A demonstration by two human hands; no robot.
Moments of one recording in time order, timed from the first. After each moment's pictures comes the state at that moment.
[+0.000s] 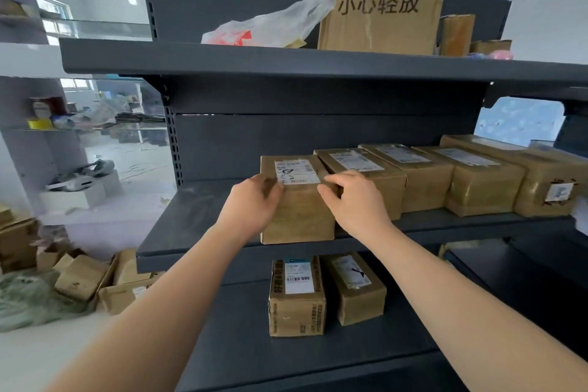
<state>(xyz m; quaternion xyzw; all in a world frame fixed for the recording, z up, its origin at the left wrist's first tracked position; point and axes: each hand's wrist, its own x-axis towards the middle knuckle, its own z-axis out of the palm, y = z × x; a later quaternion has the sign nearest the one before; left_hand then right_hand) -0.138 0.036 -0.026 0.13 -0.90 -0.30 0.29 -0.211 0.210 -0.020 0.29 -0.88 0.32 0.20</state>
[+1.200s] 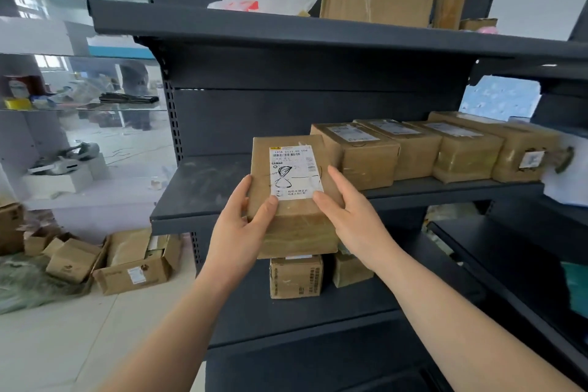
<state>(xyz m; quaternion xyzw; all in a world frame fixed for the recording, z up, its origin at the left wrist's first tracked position) -0.032 0.066 -0.078 0.10 -0.73 -0.62 0.29 -0.114 0.225 -0.056 0.28 -0.79 0.55 0.00</state>
